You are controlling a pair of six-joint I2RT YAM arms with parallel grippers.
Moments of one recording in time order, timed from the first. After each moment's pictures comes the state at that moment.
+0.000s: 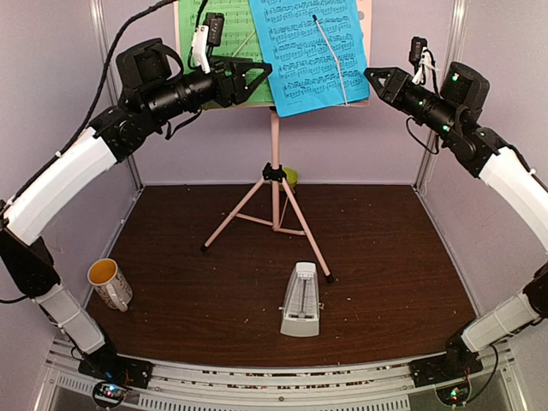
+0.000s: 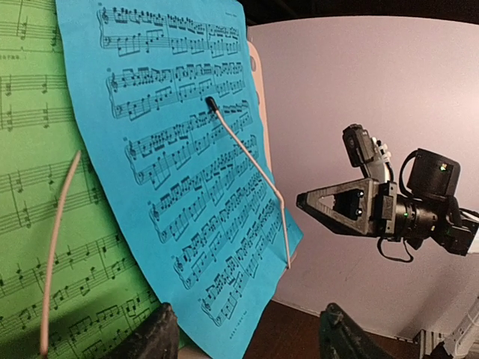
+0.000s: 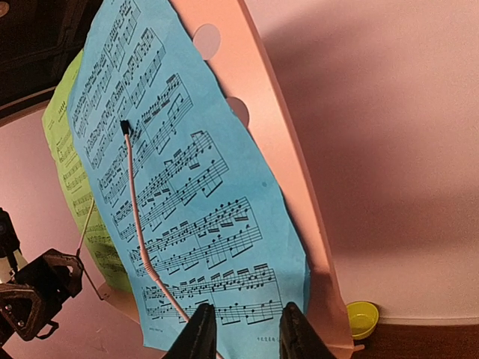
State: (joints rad) left arm -0.76 1.61 1.90 -0.08 0.24 -0.07; right arm 0.44 1.38 1.59 0.00 -0.18 0.45
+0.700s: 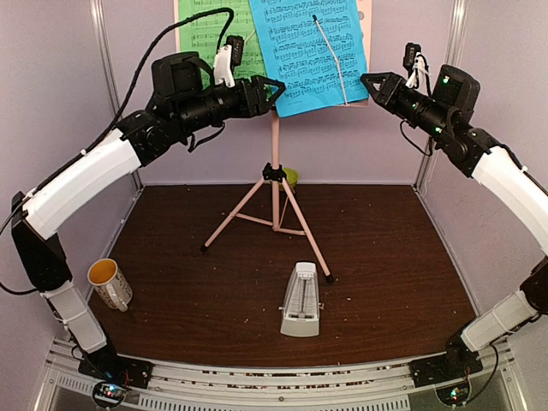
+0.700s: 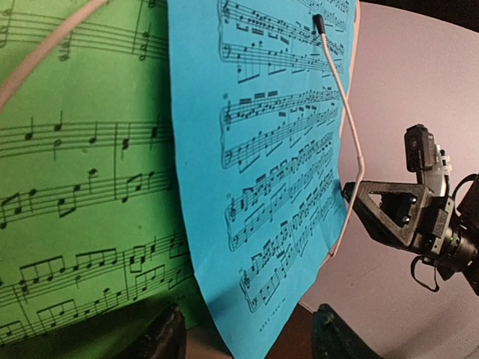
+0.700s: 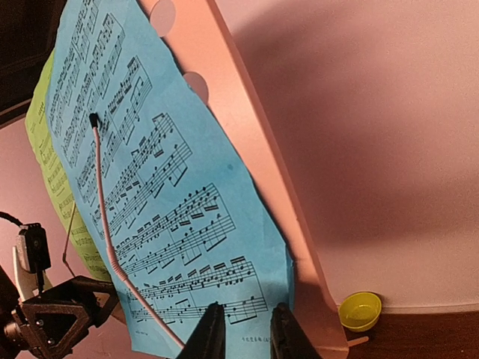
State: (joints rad) left arm -0.81 1.69 1.91 -0.14 0.04 -0.29; right arm 0.44 1.41 1.58 0.01 -0.15 0.50
